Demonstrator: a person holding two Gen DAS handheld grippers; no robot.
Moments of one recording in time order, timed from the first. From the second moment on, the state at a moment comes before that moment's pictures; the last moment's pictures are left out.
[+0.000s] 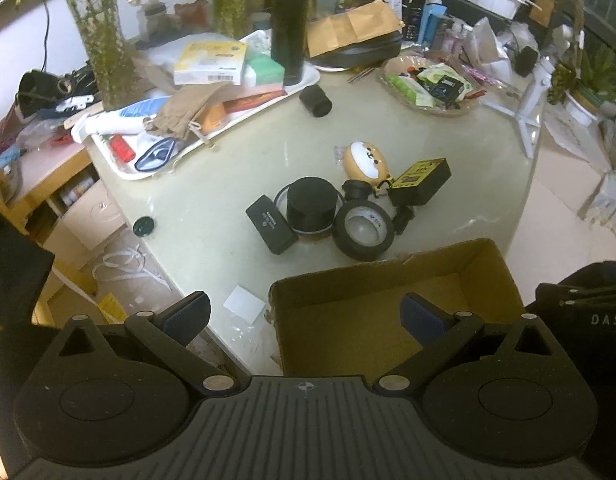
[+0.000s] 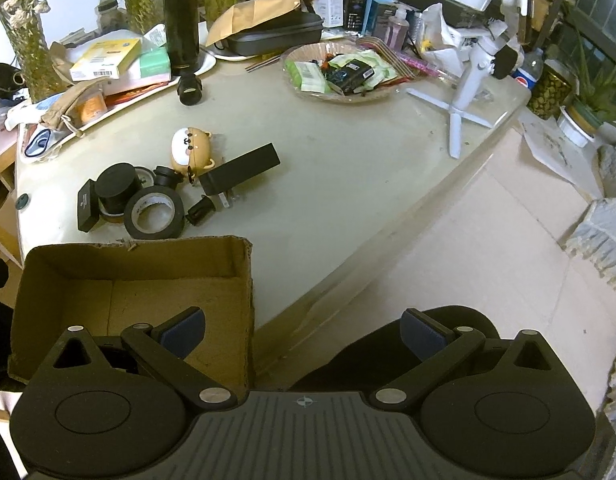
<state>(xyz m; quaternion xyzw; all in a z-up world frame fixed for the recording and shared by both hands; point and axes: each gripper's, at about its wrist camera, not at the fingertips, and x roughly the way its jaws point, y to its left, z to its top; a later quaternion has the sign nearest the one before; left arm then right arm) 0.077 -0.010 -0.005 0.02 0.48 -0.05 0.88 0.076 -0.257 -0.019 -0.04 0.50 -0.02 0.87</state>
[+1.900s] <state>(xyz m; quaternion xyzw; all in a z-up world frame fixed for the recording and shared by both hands) 0.105 0.023 -0.010 0.00 0.45 -0.08 0.89 0.180 -0.254 -0.029 -0.02 0.45 0.18 0.88</state>
